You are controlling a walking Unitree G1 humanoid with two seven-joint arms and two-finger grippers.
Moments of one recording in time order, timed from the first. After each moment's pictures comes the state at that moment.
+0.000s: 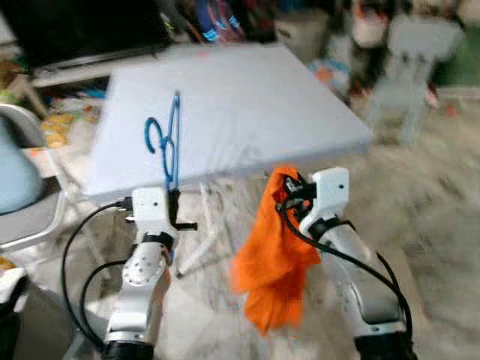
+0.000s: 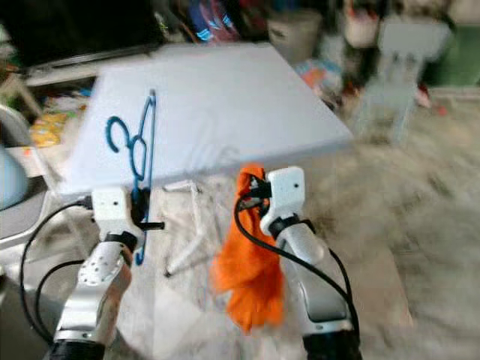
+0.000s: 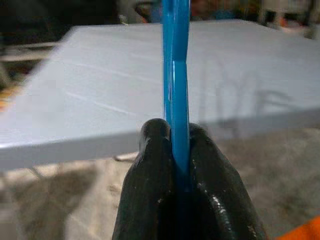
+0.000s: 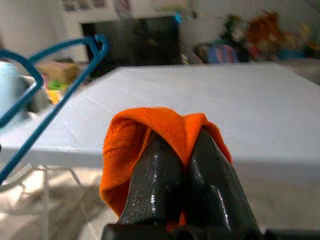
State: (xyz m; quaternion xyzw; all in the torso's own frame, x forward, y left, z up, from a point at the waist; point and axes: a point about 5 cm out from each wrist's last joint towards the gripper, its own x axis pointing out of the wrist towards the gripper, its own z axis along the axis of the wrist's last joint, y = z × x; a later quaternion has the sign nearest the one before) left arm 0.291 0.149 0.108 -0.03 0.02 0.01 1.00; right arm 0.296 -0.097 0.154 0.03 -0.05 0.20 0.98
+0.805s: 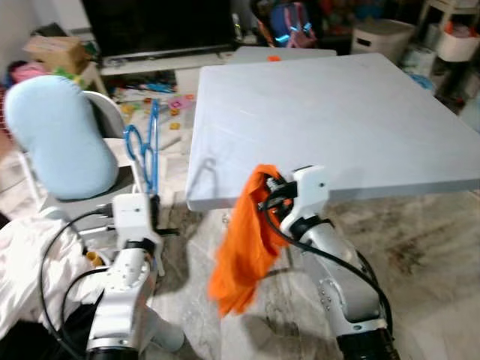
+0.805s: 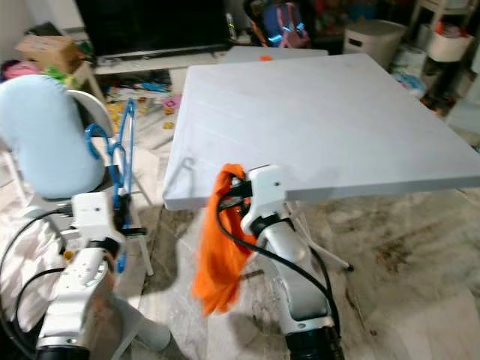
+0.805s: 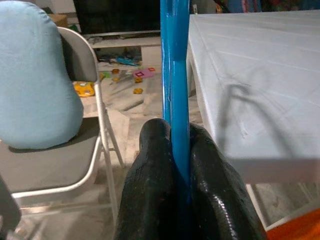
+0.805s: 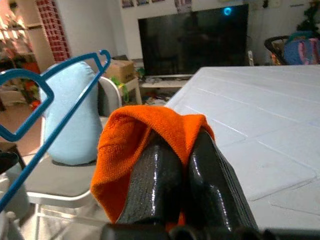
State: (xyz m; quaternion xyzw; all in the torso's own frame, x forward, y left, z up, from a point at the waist) left arm 0.284 0.167 0.098 -0.02 0.04 0.03 1.00; right arm 0.295 -0.077 0.152 0.05 -0.04 0.22 0.97
